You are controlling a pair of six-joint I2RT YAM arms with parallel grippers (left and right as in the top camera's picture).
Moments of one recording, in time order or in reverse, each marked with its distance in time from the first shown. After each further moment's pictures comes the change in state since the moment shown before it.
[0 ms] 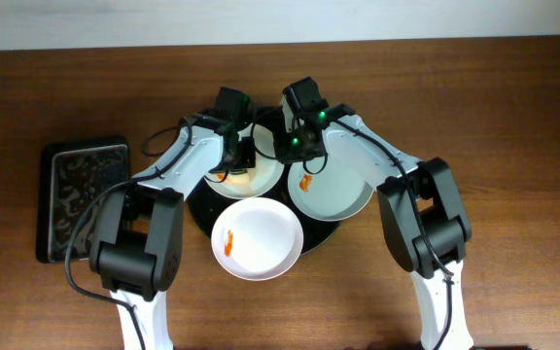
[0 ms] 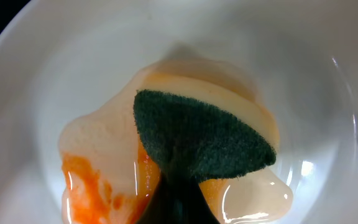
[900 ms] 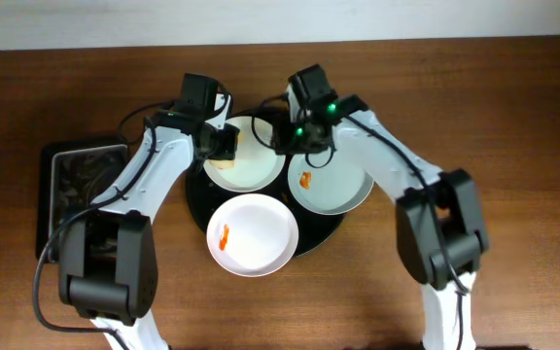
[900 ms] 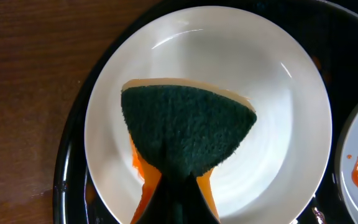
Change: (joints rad) left arm 0.088 -0.171 -0.039 0.022 0.091 0.262; right arm -0.009 -0.095 0.000 -0.058 -0.011 0.090
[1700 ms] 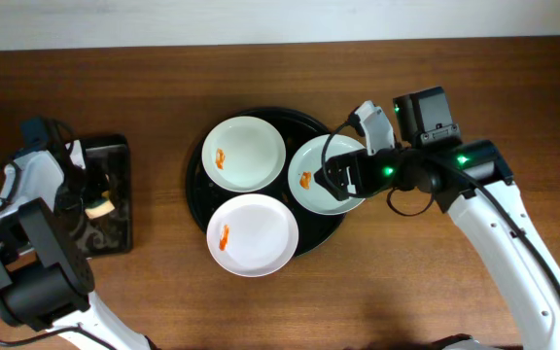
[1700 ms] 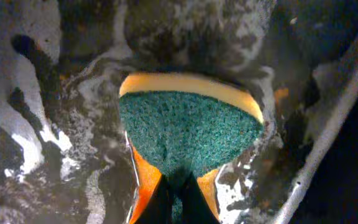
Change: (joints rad) left arm 0.648 0.055 -0.092 -0.111 -0.071 0.078; right arm -0.162 -0.739 -0.370 -0.257 -0.224 -0.280
